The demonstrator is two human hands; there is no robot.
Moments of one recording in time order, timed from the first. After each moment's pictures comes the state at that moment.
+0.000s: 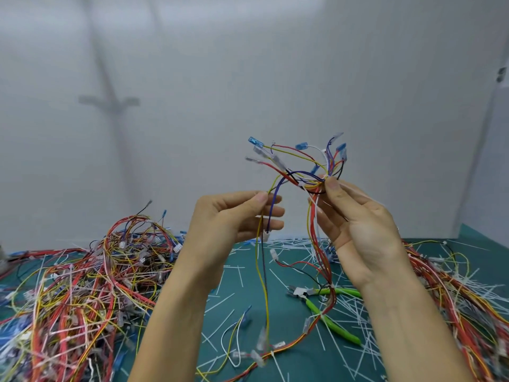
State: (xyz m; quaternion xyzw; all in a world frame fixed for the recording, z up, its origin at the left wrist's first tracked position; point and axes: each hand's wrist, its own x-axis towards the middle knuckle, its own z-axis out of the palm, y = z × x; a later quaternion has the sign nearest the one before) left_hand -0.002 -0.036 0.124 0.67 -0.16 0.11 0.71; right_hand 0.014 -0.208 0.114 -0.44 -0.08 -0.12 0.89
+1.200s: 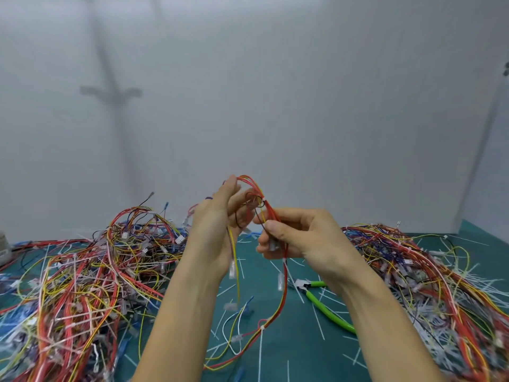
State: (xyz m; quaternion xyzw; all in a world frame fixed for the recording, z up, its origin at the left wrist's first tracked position) left_hand 0.030 -0.036 0.108 0.49 -0.03 0.10 0.87; right_hand 0.018 -0.183 0.089 -0.66 -0.23 0.03 0.71
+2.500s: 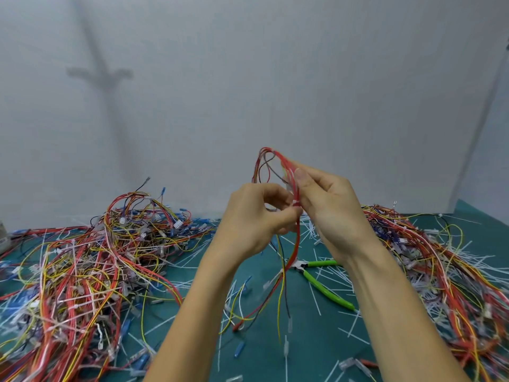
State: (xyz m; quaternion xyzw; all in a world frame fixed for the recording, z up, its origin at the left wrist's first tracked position) left_hand 0.025 -0.059 0.090 0.81 -0.20 0.14 0.53; right_hand 0.031 -0.194 0.091 -0.62 -0.21 -0.11 0.74
